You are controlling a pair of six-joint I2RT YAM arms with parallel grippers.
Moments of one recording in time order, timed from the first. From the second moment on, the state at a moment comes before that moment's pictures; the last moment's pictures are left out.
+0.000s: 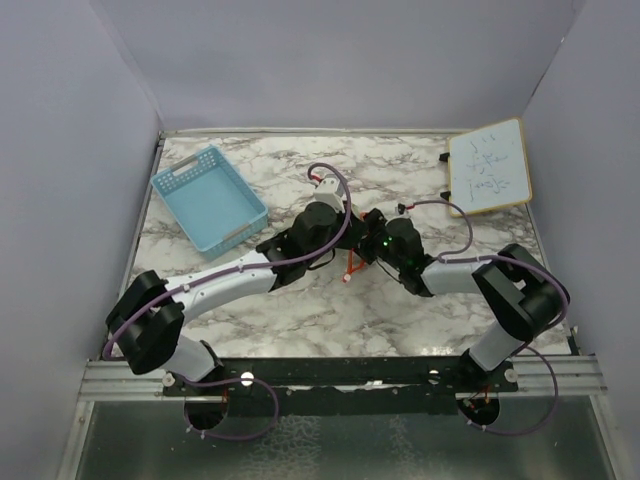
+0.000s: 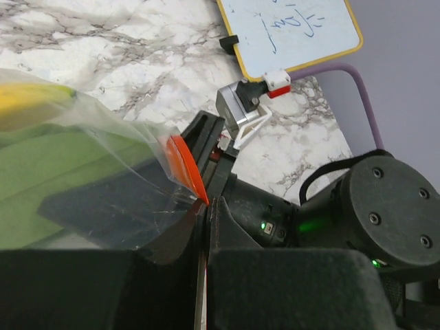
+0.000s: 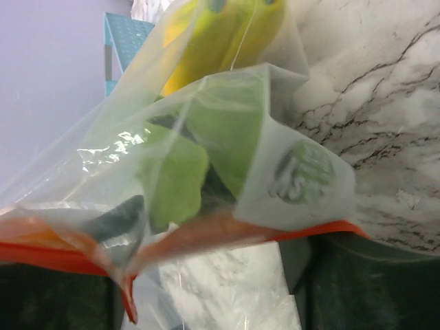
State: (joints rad) left arm -0.90 1.45 0.97 0.20 -0.15 -0.67; right arm 0.63 1.63 0.58 0.71 0.01 1.24
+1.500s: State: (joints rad) left arm -0.74 1.57 1.02 0.17 -0.23 -0.69; right arm 0.64 0.89 0.36 0.35 0.03 0.81
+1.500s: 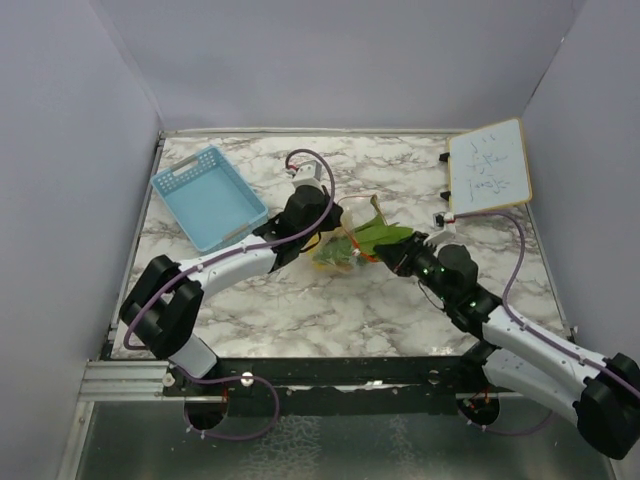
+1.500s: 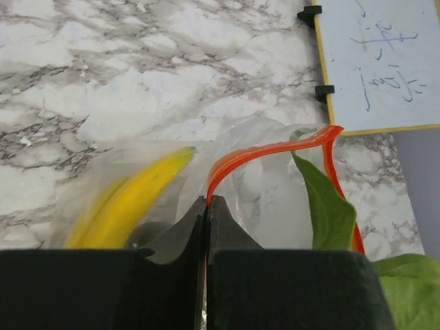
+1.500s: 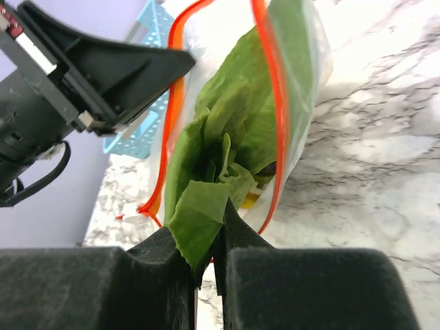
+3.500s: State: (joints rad) left arm -0.75 1.12 0.59 0.09 -0.19 -0.68; right arm 0.72 2.30 1.77 0.48 -0.55 0.48
